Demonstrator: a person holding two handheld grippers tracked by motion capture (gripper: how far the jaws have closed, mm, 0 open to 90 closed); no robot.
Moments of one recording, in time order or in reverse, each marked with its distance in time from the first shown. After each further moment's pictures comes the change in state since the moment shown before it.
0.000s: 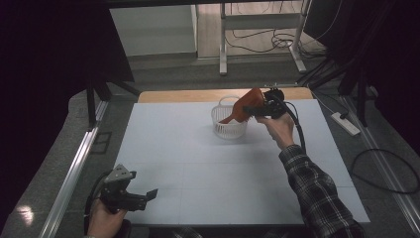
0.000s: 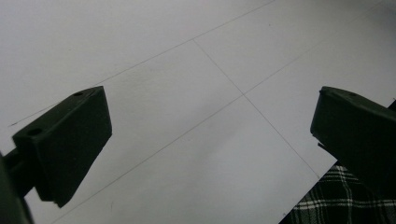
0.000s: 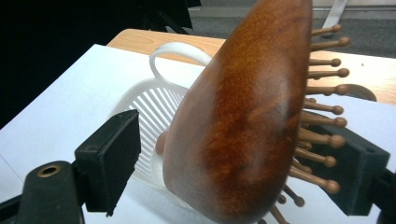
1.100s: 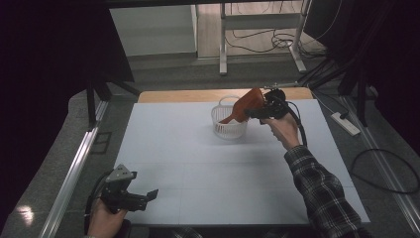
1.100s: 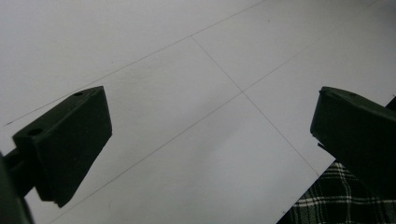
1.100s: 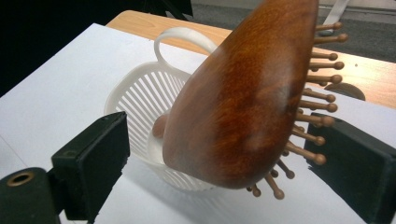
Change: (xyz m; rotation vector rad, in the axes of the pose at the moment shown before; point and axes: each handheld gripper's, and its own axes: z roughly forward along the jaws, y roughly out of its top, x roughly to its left) left arm 0.000 0.000 0.002 0.012 -0.006 0.002; right arm 0.003 0.001 -0.011 0.052 -0.009 -0.080
